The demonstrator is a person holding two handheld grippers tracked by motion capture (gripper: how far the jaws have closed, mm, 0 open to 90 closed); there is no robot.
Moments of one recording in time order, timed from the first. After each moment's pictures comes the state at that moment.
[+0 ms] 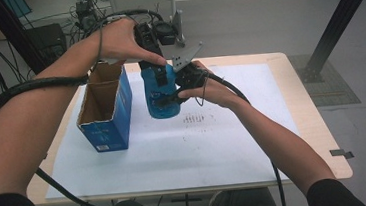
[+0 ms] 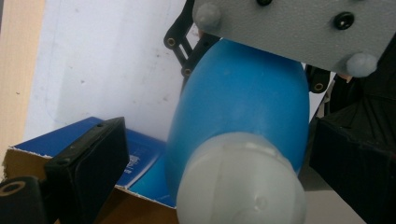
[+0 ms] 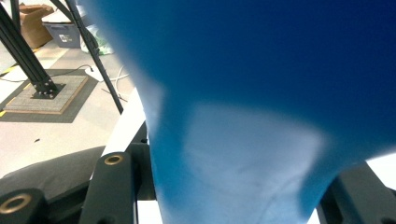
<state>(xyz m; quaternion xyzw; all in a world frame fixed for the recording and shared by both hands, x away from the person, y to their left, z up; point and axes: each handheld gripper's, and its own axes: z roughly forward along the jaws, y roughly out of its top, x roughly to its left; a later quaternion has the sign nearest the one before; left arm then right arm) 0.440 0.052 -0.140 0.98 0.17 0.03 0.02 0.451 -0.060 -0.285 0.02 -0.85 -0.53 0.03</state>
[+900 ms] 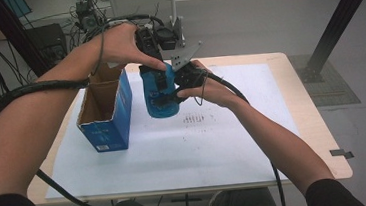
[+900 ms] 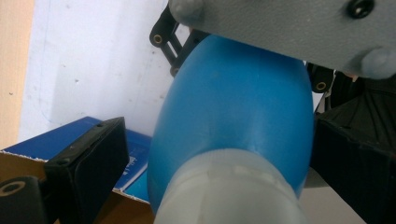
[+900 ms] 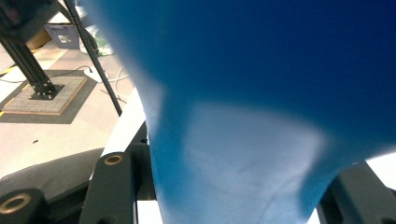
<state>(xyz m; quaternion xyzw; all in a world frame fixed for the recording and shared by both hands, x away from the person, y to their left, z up) 0.438 0.052 -0.148 0.99 0.16 0.03 0.01 0.451 -0.058 -0.283 0.02 -0.84 -0.54 0.03</state>
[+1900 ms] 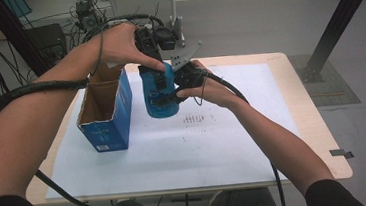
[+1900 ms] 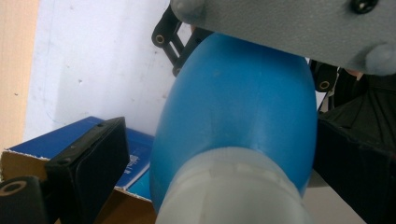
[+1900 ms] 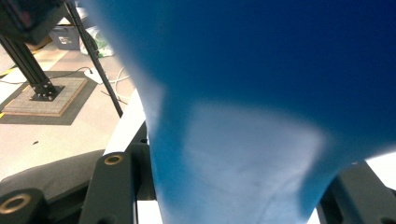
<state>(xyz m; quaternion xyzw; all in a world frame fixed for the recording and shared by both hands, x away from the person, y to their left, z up) 0.437 0.052 -0.147 0.99 0.16 0.03 0.01 0.450 -0.058 -0.282 0.02 -0.84 -0.54 0.03</state>
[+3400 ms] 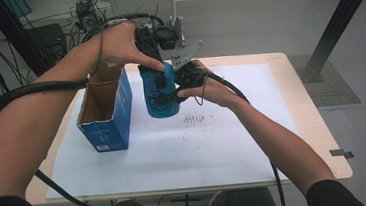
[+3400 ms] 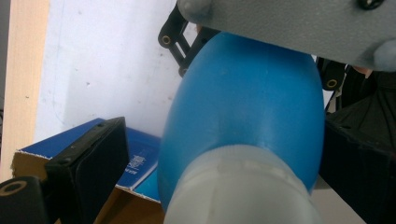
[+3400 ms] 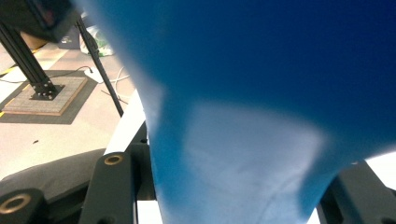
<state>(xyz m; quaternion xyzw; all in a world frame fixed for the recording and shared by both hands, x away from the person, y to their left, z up) 0.435 0.051 -0.145 0.99 0.15 0.05 0.01 0.449 -0.059 -0.281 0.02 -0.84 -0.54 0.03</state>
